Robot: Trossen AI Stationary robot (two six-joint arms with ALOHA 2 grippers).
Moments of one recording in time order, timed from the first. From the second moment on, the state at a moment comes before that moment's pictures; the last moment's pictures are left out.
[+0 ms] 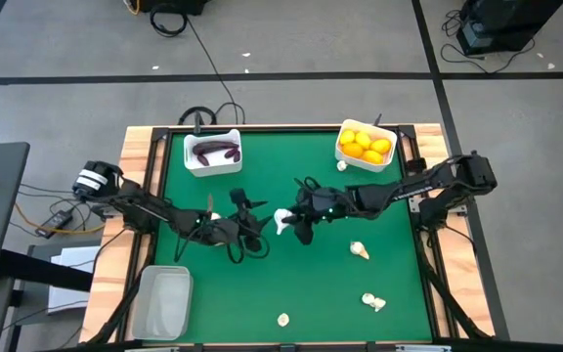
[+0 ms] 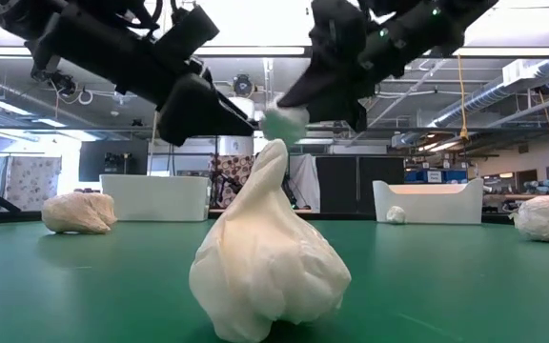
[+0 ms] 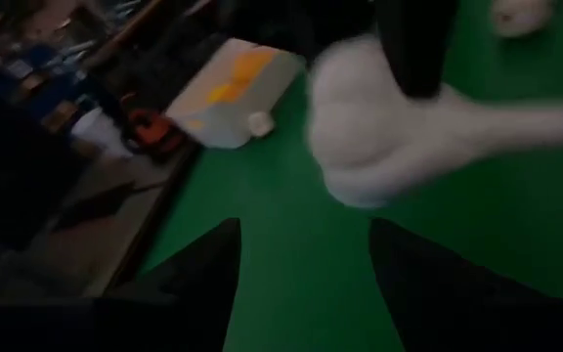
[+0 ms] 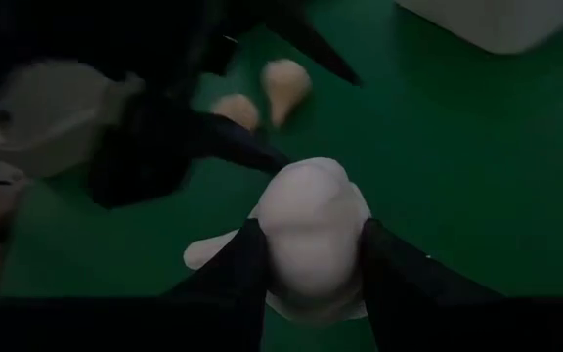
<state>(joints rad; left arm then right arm) -0.28 1.54 0.63 0.50 -0.78 0.28 0.07 1.58 0.91 0.13 0.11 0.49</state>
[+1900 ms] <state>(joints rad) -0.30 1.16 1.01 -0.98 -0.15 -0.42 0.14 1.59 0.87 0.01 0.35 0.49</state>
